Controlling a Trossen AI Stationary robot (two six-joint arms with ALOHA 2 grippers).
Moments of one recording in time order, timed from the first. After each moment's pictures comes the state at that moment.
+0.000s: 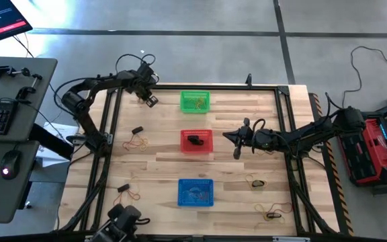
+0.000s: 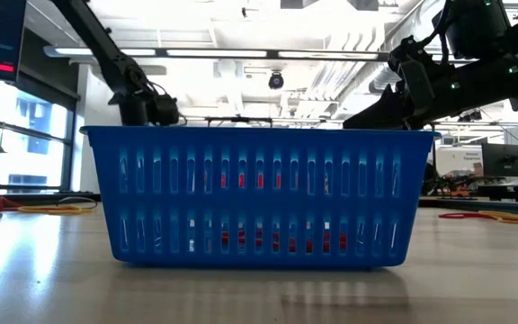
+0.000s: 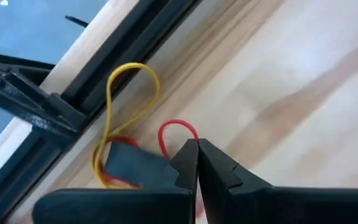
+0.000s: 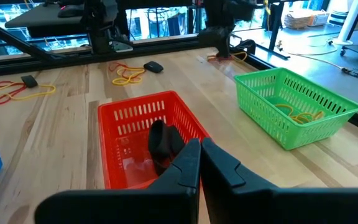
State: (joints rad) left arm 0.97 1.73 1.02 -0.54 -0.08 0.26; right arm 0.06 1.27 0.24 0.79 0.37 0.12
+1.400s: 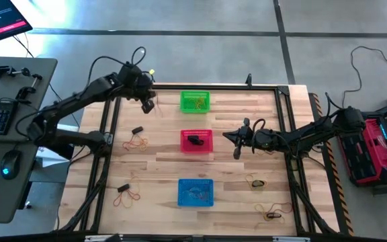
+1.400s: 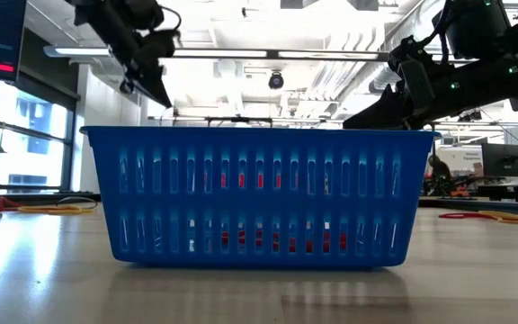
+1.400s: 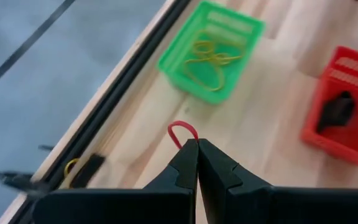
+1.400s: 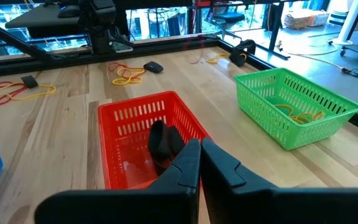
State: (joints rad) left arm 0.70 1.18 1.02 -0.68 0.08 0.20; right arm 0.06 1.27 0.24 0.79 0.37 0.12
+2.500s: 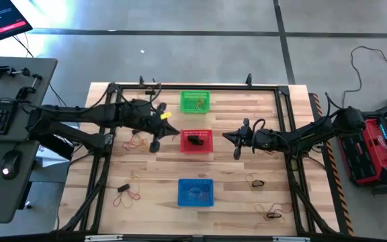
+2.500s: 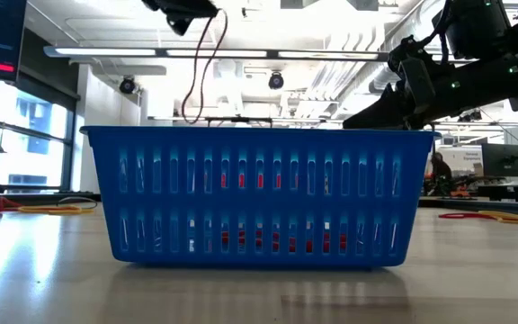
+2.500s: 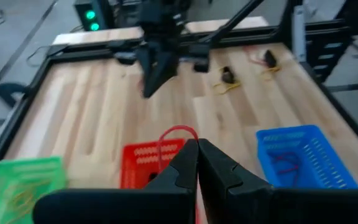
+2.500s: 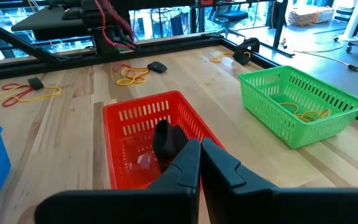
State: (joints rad) left arm 0.03 1.17 1.02 -0.34 0.08 0.12; right arm 0.06 1.27 0.24 0.79 0.36 0.13
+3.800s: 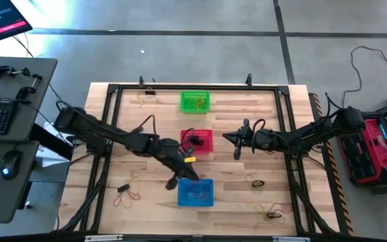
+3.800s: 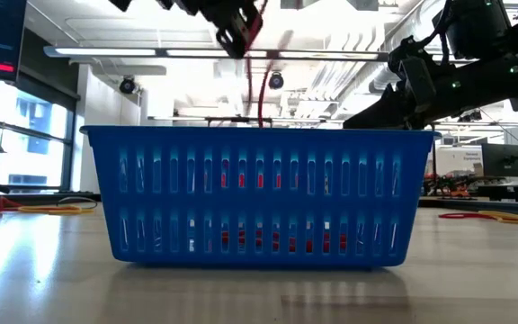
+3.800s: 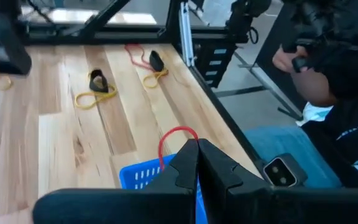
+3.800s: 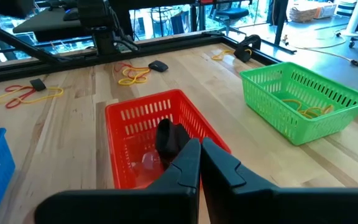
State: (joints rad) left arm -0.23 1.60 1.02 0.14 0.27 -0.11; right arm 0.07 1.27 0.24 0.78 0.36 0.16
